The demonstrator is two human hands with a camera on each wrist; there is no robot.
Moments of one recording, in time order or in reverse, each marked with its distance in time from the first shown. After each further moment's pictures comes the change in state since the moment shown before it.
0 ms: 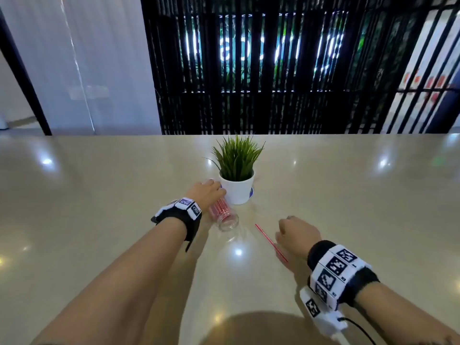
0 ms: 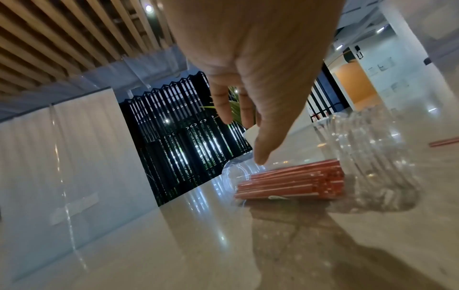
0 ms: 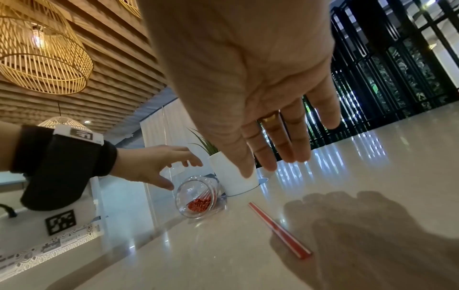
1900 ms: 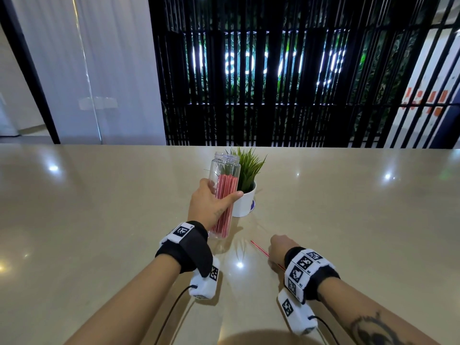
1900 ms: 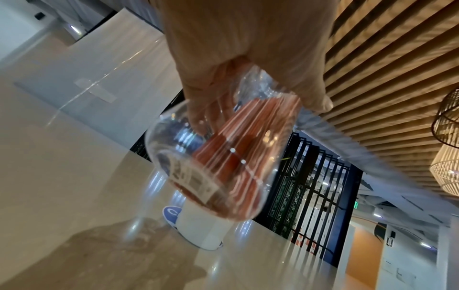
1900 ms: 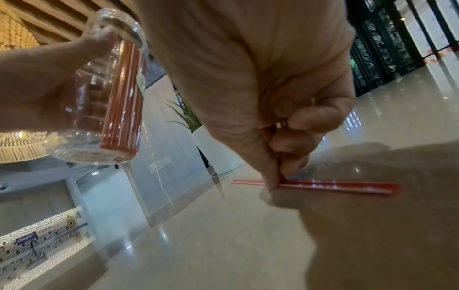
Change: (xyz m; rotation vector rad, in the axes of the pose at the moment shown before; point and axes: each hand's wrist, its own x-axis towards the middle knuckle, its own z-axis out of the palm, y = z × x) left_hand -0.022 0.026 -0.023 -1.348 0.654 -0.577; right_hand 0.036 -0.019 0.013 0.001 -0.240 0.096
